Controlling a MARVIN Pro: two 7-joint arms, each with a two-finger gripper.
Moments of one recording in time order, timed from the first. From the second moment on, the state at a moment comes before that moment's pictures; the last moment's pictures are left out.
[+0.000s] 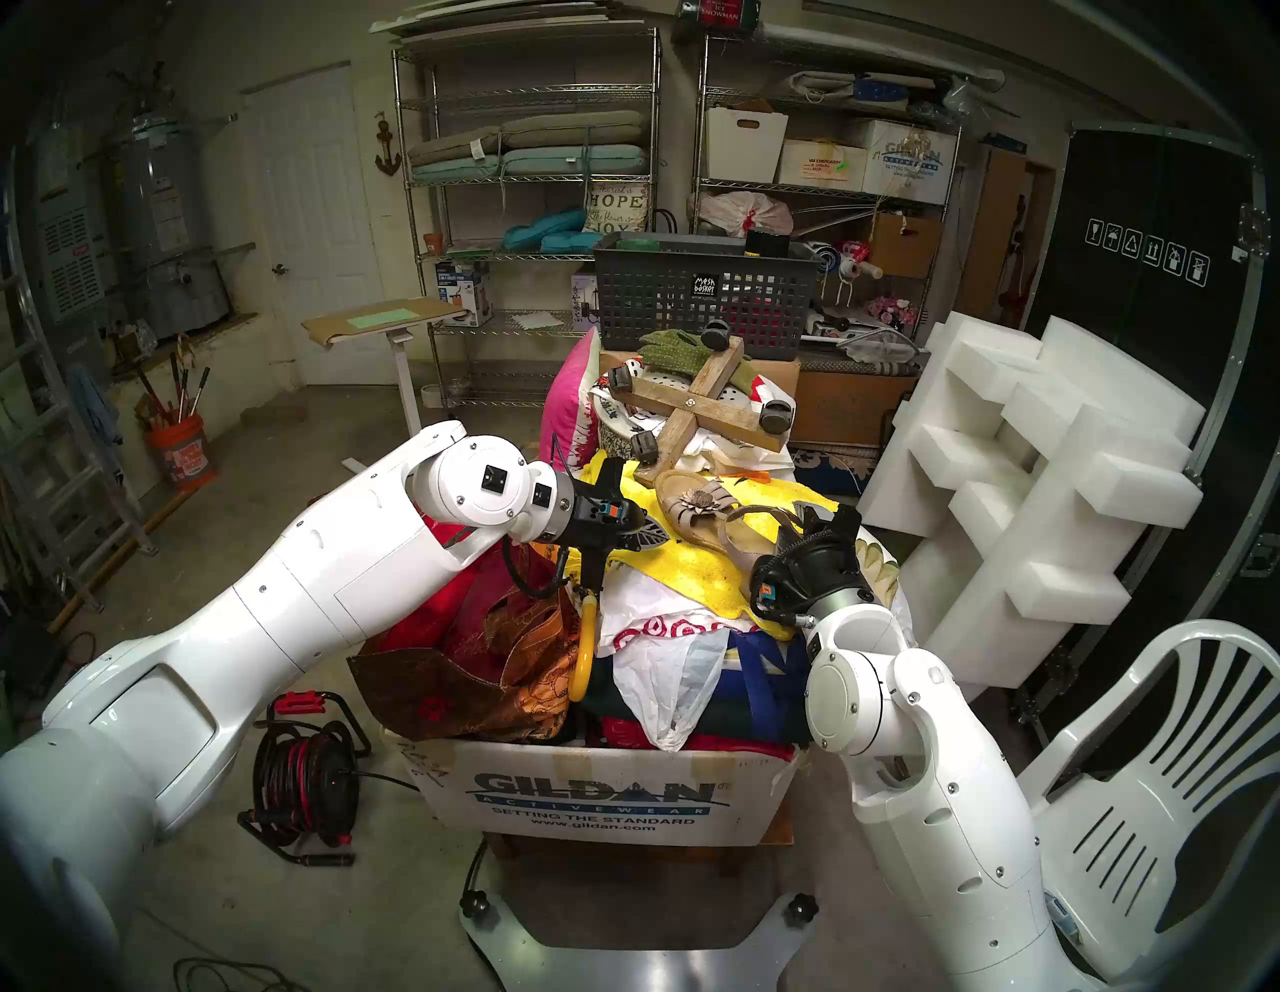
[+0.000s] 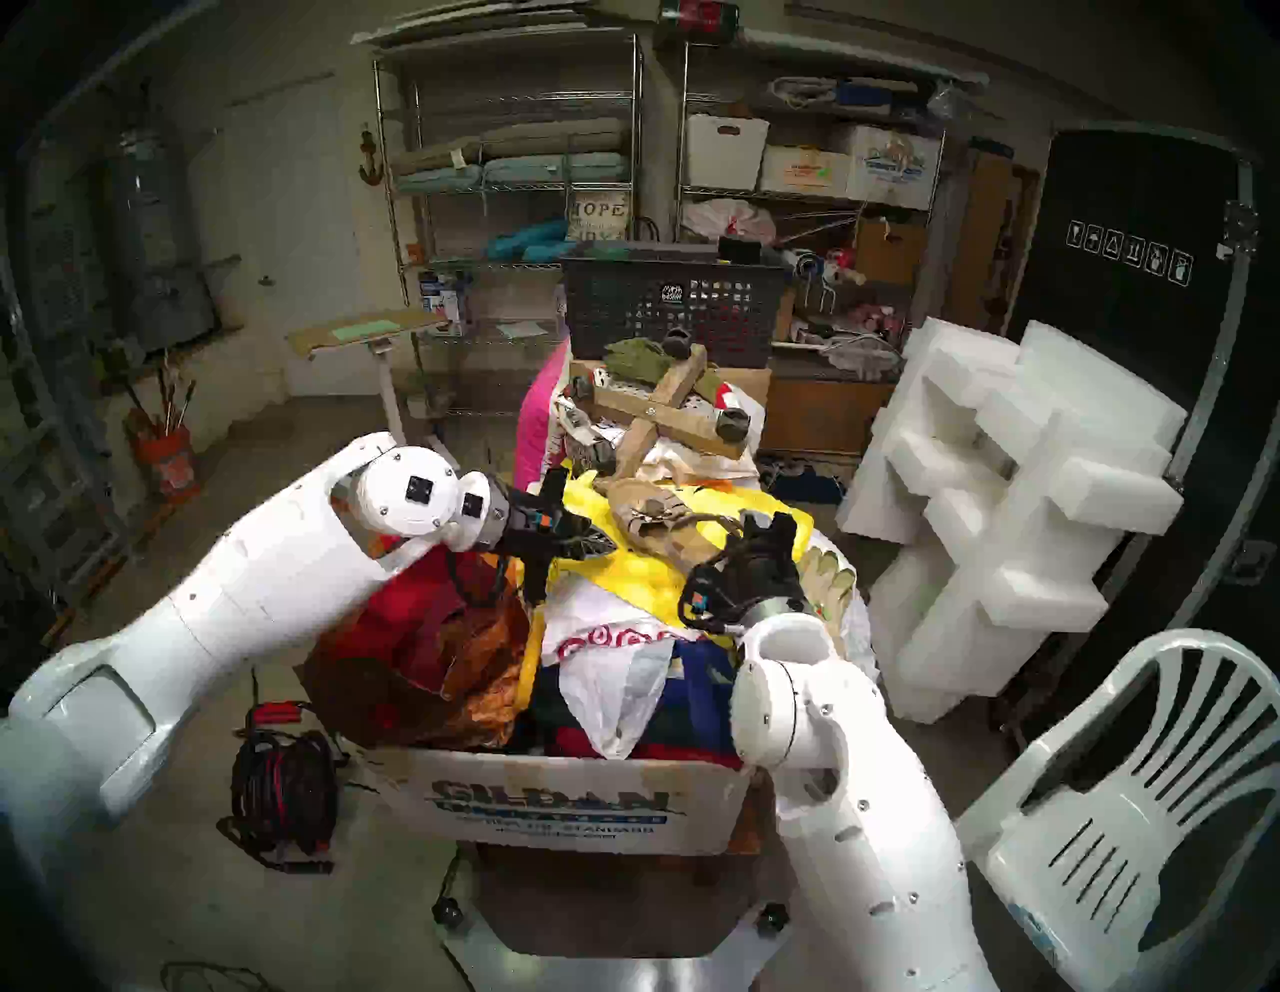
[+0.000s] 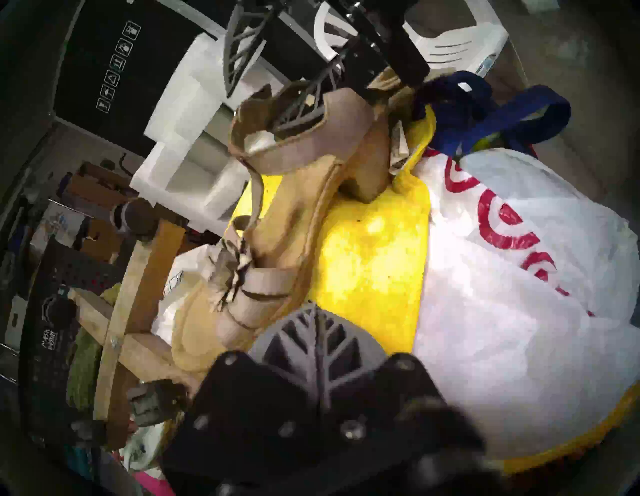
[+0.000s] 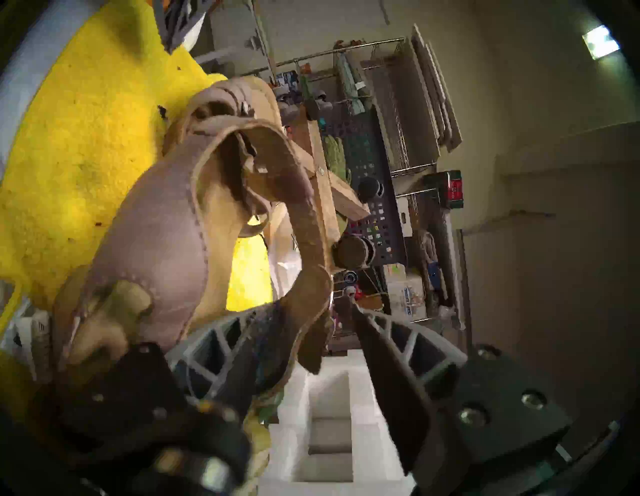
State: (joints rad) left arm 0.76 -0.96 -0.73 -1.50 0.15 -0.01 -0.83; right arm -1.63 -1.34 1.34 -1.97 -1.24 0.33 0.26
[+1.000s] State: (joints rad) left arm 0.68 -1.13 -0.76 -1.41 -0.01 -0.02 -0.91; right arm -1.64 -1.34 1.31 -1.98 -1.24 0.30 0.26
